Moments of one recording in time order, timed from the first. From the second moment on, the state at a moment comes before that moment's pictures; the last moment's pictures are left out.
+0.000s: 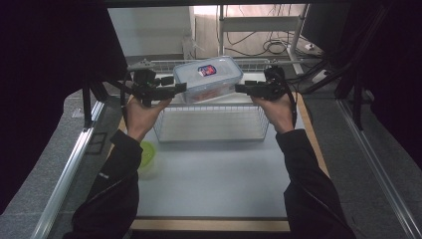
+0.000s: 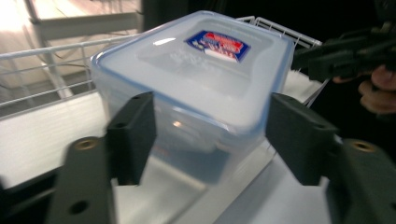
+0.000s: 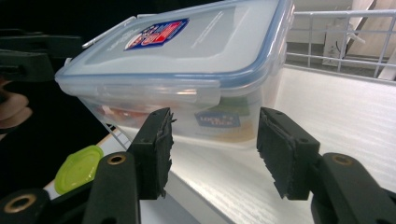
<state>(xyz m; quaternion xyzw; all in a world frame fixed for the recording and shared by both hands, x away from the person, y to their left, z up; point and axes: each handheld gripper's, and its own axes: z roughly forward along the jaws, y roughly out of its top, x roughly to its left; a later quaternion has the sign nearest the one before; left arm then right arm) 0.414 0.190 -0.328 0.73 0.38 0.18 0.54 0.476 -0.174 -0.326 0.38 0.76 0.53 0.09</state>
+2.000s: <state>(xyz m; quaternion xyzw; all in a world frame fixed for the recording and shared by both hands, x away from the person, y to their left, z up) 0.408 0.174 -0.359 0.78 0.35 0.17 0.49 0.447 -0.152 -0.343 0.33 0.79 0.51 0.11</state>
